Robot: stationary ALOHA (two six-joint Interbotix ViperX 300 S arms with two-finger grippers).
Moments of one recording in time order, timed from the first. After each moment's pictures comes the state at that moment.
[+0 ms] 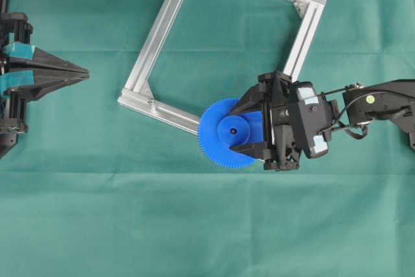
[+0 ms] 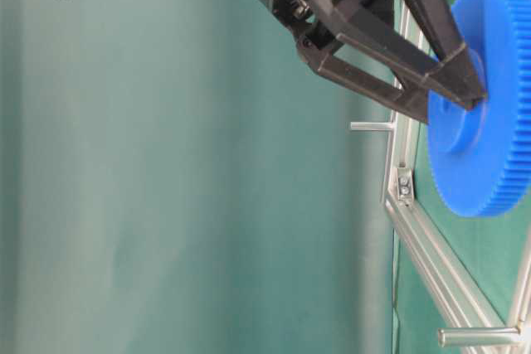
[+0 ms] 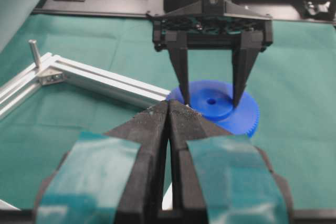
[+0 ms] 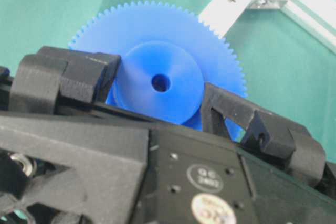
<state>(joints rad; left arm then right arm) 0.06 -0.97 1.15 -0.02 -0.10 0.01 0.05 -0.05 0.74 -0.28 -0.02 0.50</state>
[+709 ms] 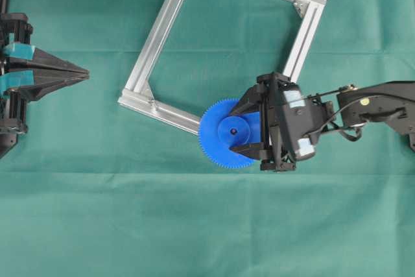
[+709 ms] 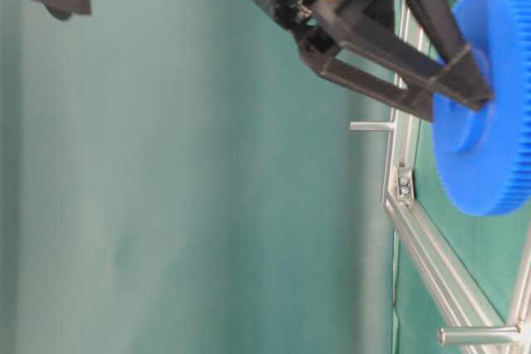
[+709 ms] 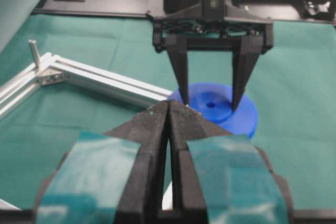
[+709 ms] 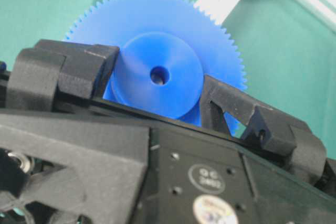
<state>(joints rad) 0.06 -0.96 1.15 -0.02 -0.10 0.01 0.06 -0.03 0.70 -0.28 0.13 0.51</state>
